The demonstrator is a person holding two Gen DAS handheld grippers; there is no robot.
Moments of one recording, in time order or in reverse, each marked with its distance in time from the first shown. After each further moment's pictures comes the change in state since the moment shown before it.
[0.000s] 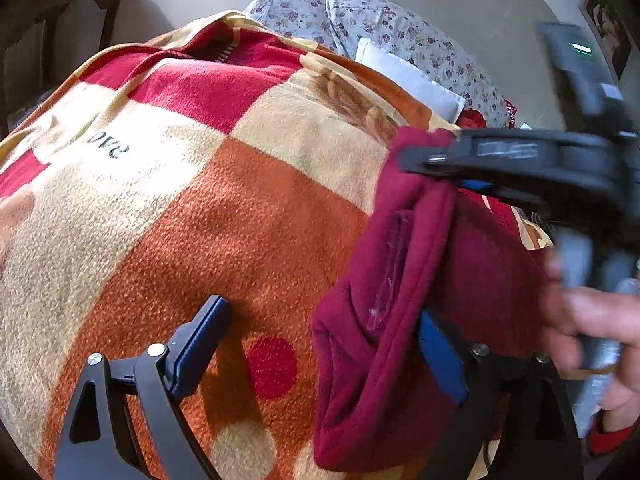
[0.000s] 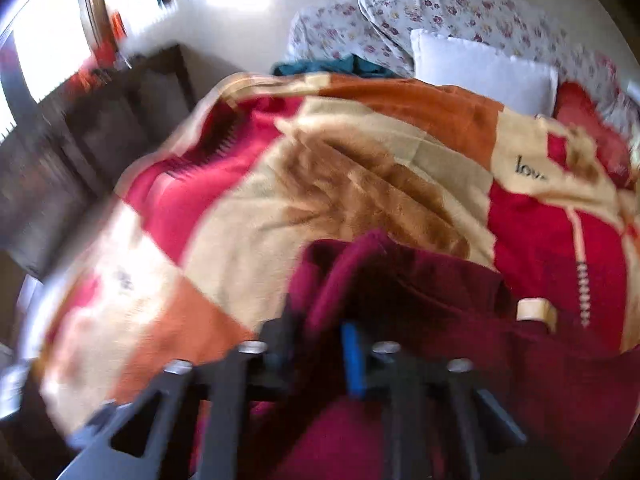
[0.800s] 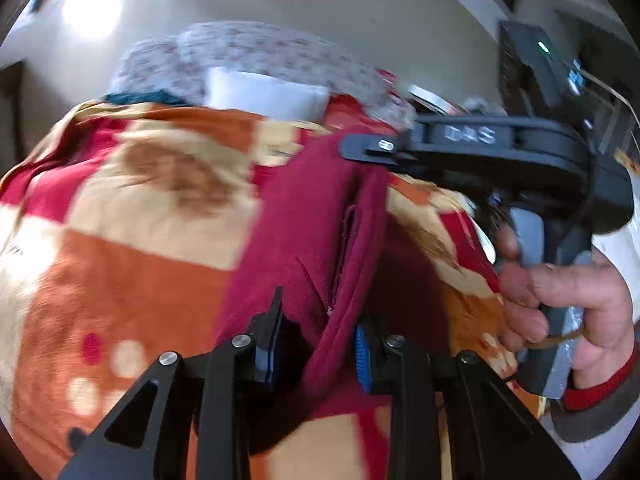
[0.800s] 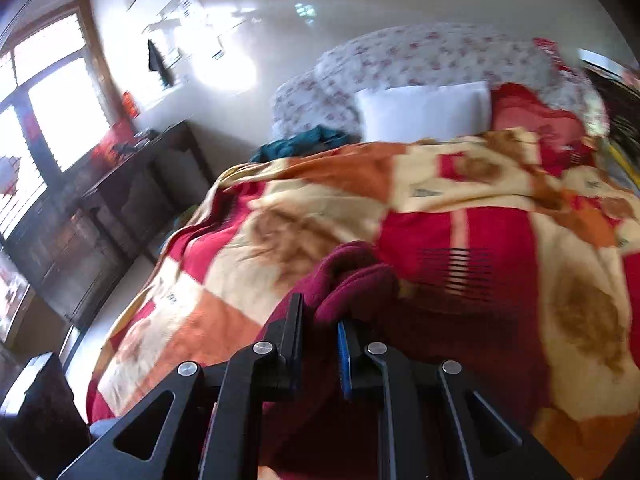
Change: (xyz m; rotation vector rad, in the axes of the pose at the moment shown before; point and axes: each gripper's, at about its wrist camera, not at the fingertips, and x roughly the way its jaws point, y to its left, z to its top) left arm -0.060 -0.198 -0.032 0.331 -0.008 -0.223; right arm -0.176 -0.132 -0.047 0.133 -0.200 0.064
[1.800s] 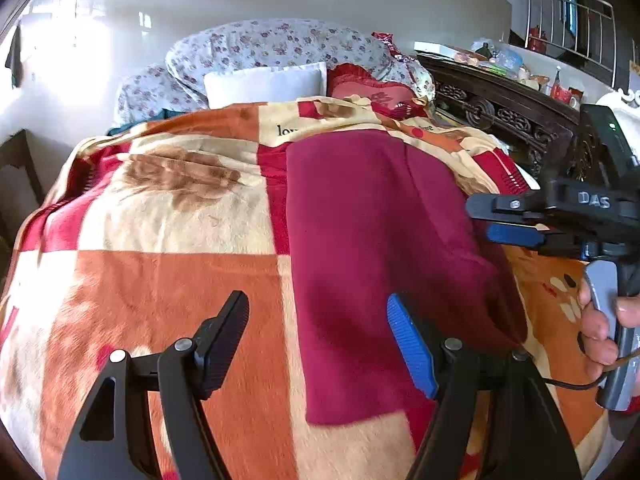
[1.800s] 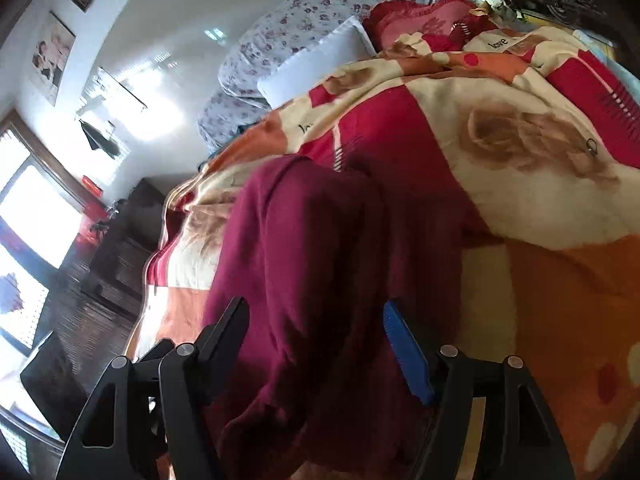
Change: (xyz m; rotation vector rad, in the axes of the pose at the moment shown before) left arm 0.041 0.008 -0.027 0.190 0.045 0.201; right arm -0.013 -0.106 -0.110 0.376 0.031 -0.025
